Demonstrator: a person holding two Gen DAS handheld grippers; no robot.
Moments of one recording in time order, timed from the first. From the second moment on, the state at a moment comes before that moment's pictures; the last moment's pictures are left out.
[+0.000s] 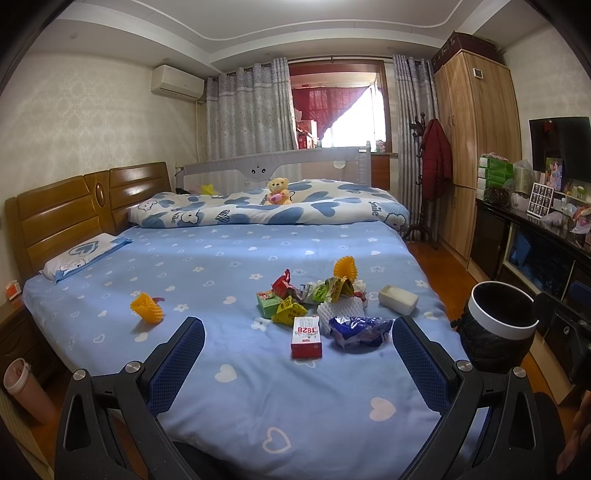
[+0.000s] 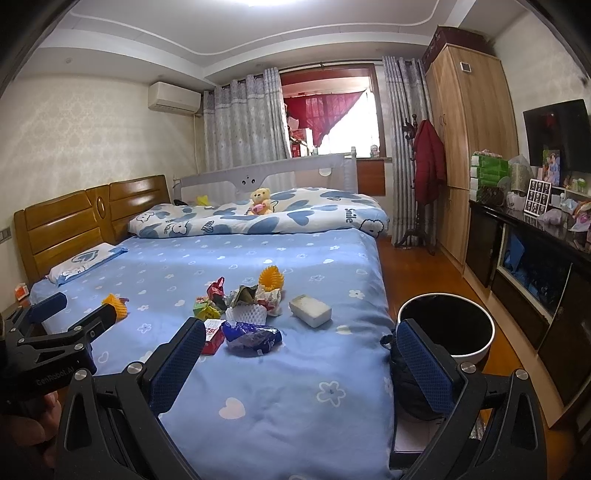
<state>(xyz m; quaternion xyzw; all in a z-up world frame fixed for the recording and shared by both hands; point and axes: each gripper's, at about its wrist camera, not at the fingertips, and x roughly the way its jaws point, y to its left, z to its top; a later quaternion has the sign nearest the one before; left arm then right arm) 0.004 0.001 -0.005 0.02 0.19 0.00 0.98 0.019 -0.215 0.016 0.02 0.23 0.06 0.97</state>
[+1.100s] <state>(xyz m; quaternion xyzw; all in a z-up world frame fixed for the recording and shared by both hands) 0.015 0.019 -0.027 0.01 0.22 0.01 0.98 0.036 -0.217 0.001 0.04 0.27 0.08 0.96</state>
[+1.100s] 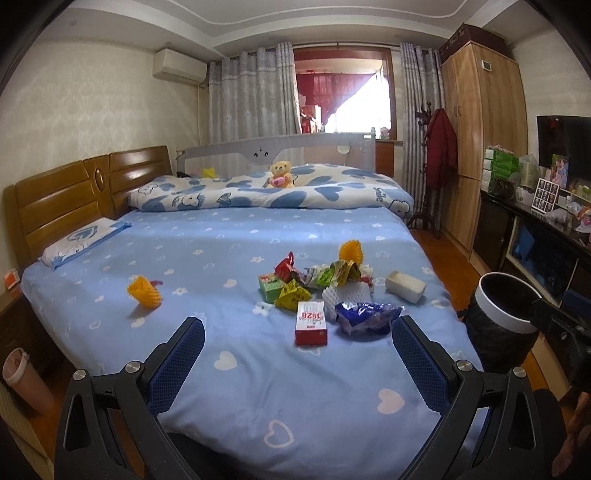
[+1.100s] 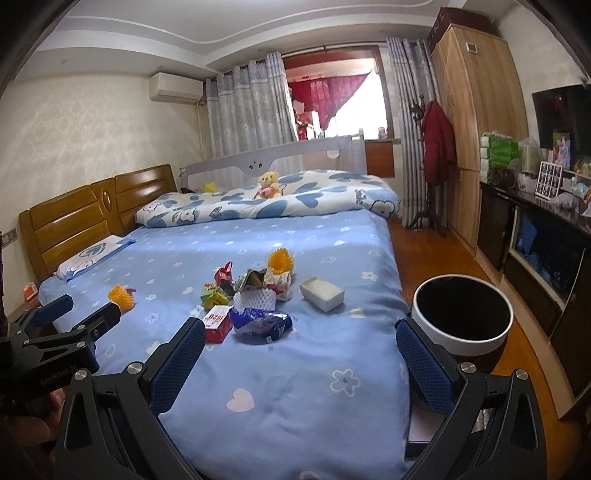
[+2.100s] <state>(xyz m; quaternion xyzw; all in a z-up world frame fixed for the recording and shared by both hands) 0.192 0.023 -0.072 0.01 0.39 0.00 0.92 0.202 -0.195 -0.113 0.10 0.45 0.17 0.87</state>
